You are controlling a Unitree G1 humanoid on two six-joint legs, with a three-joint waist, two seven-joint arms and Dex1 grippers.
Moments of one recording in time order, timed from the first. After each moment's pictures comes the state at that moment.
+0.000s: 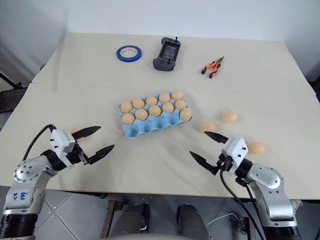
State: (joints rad) left arm -0.03 0.60 0.23 -0.08 -0.39 0.01 -0.84; right arm 0.05 -0.54 -0.11 -0.25 0.38 0.00 0.86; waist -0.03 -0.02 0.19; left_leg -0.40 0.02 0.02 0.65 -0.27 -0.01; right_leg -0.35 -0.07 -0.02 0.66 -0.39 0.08
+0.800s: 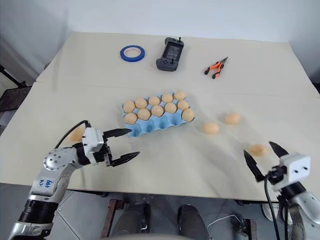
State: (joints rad) left arm -0.21 0.54 -0.01 -0.06 -0.37 0.04 -0.97; right arm 0.38 -0.46 -0.54 -0.16 0.42 -0.09 0.66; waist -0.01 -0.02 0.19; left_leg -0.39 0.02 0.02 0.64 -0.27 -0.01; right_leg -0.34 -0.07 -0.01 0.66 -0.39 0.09
